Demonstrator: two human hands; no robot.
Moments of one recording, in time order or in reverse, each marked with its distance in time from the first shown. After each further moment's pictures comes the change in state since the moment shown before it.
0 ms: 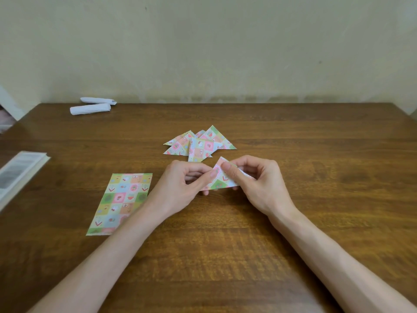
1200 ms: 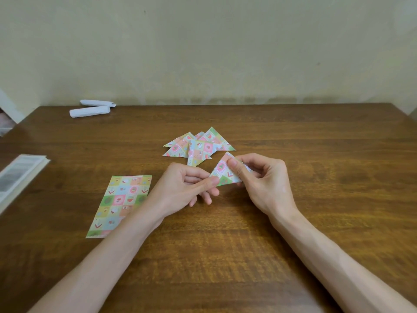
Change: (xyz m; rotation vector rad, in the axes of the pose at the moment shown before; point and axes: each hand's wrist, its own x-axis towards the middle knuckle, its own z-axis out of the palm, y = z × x) left_hand -0.004 0.015 -0.001 -0.162 -0.062 -0.192; right_hand 0.002 0.003 -0.002 -0.046 0.147 -0.033
